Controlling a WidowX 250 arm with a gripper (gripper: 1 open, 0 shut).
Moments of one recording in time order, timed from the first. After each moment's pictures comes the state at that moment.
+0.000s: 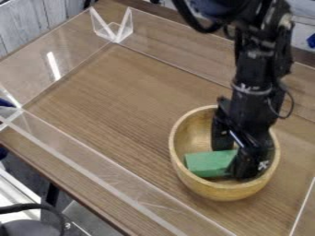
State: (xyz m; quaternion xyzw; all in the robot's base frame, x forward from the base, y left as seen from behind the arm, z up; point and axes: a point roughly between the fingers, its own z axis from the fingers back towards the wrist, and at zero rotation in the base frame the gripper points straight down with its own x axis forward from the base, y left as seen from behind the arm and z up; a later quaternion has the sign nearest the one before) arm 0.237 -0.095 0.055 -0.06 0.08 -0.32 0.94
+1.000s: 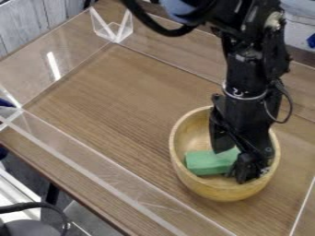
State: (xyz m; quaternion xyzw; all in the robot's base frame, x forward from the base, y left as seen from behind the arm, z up) arm 0.227 -0.096 0.060 -0.06 0.01 -0.29 0.96
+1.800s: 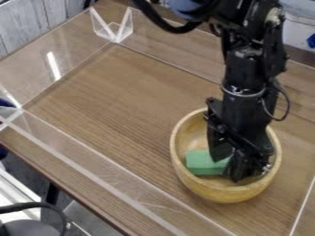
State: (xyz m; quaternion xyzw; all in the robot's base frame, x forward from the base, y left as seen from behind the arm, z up) arm 0.224 -0.093 0.061 -0.07 0.04 -0.25 0.97
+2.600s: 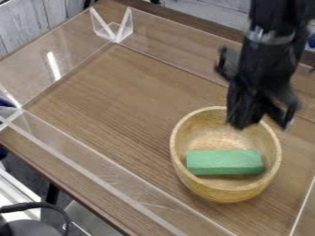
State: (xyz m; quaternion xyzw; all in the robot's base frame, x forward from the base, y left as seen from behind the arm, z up) arm 0.236 -0.094 0.134 0.00 0.00 -0.24 0.97
